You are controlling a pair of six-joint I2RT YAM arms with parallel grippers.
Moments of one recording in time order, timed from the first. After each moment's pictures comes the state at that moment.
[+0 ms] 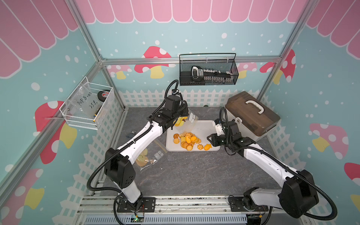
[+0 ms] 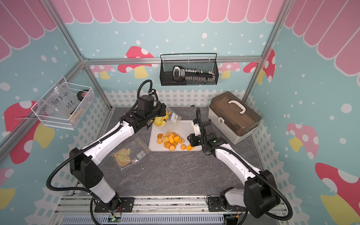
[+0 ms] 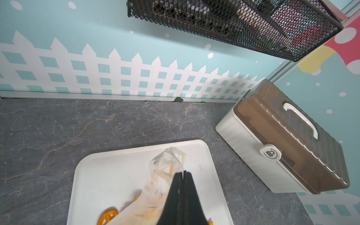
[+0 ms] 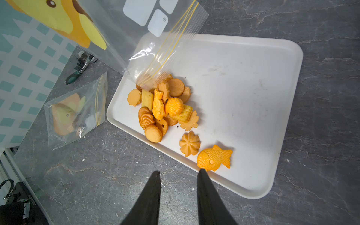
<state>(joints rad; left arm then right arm) -0.54 1.69 1.61 -0.33 -0.08 -0.46 0.43 1.30 0.92 -0.34 -0.23 0.25</state>
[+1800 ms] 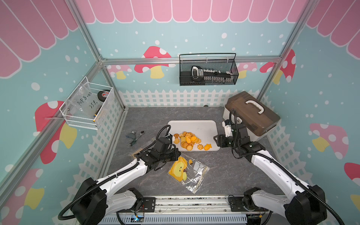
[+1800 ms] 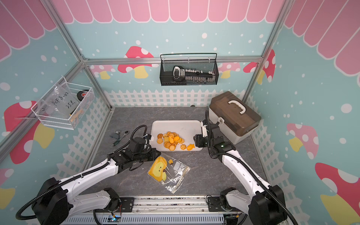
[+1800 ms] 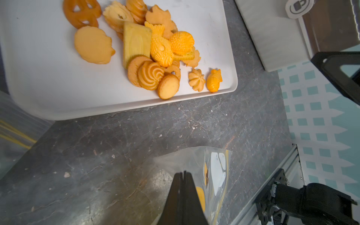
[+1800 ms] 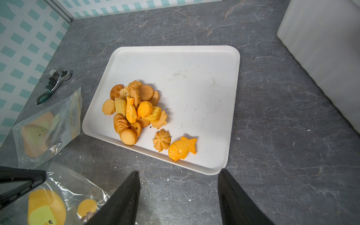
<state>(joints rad) -0.61 1.18 0.64 -0.21 0.22 -0.69 0.37 1.15 0.85 -0.40 -0.11 0.27</state>
